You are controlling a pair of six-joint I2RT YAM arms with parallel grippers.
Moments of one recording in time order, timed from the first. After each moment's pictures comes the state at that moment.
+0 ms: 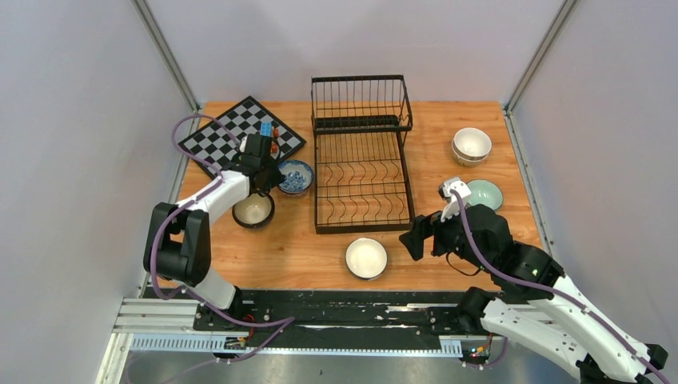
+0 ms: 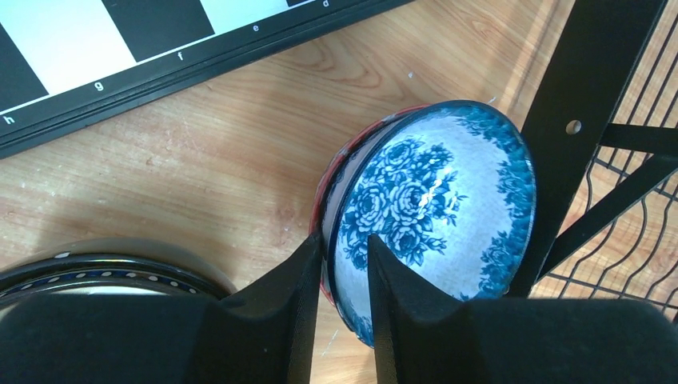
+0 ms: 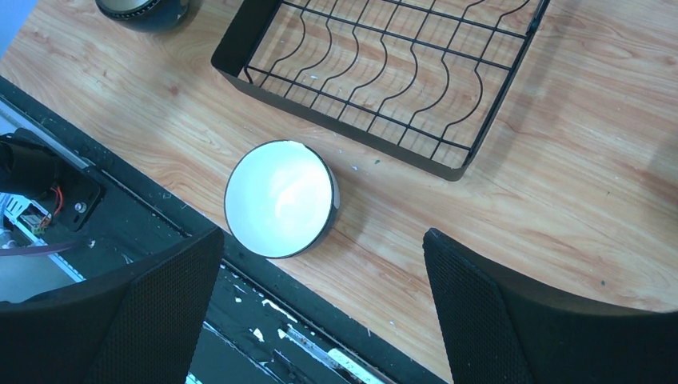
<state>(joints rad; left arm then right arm) -0.22 1.57 0.99 -0.29 -0.14 -0.72 0.85 0.56 0.85 -0.76 0.16 0.35</state>
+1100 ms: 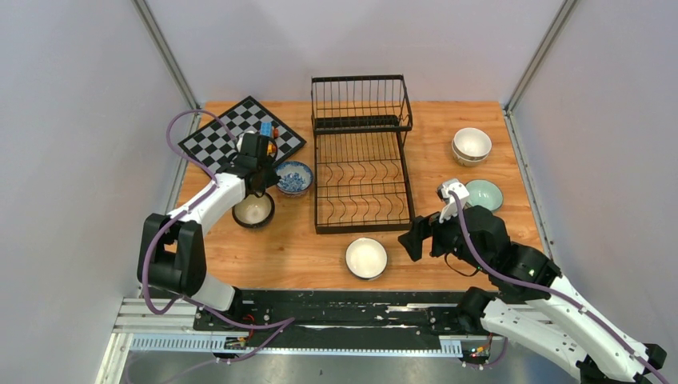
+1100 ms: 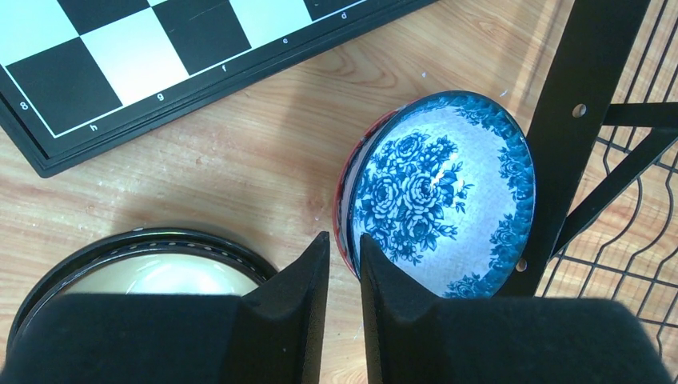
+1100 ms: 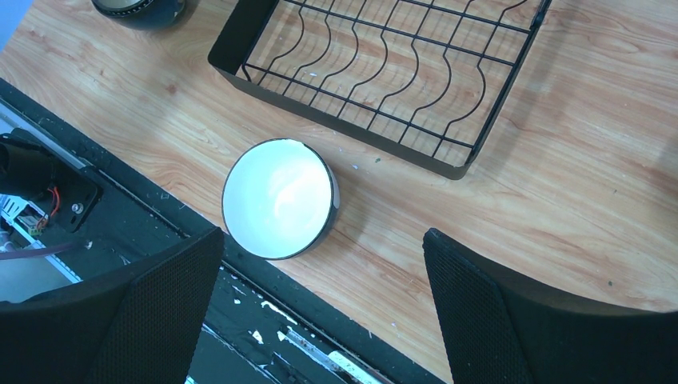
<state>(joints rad) -0.22 1.49 0.99 -0.35 -0.19 -0.63 0.85 0.55 0.82 -0.74 0.16 0.36</state>
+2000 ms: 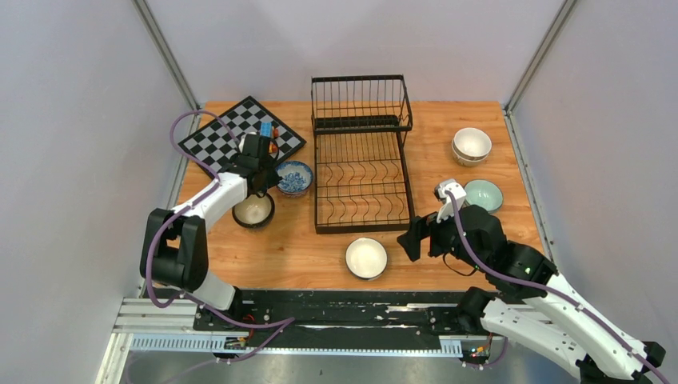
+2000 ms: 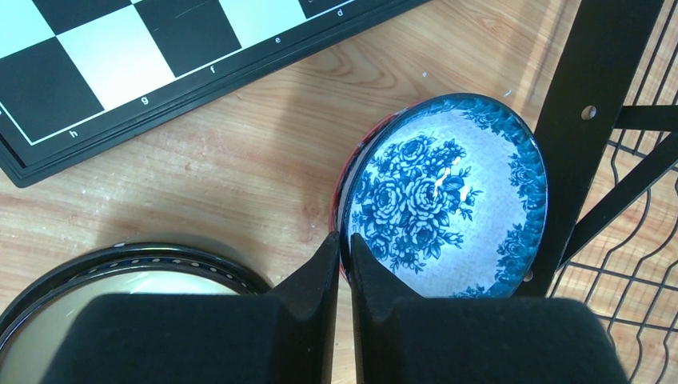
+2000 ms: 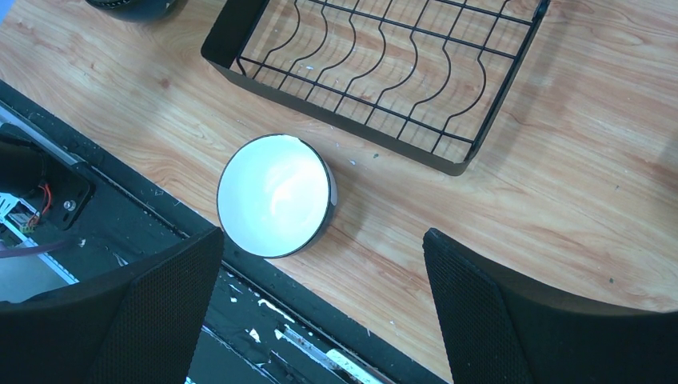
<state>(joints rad) -0.22 1.52 0.98 -0.31 -0.18 -0.63 0.85 0.57 0.81 -0.74 0.16 0.36</state>
